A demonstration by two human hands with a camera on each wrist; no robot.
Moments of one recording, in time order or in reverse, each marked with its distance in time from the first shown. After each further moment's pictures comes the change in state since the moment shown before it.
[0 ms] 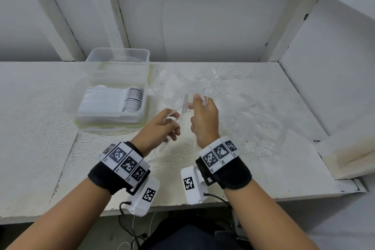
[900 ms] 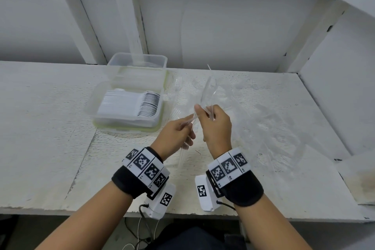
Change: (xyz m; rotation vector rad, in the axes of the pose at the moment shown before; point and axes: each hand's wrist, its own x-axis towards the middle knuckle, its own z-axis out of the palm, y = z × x) left_hand 0.006 0.001 0.007 0.034 0.091 0.027; right_hand -0.005 -0.002 -0.002 -0.231 -0.053 -0.265
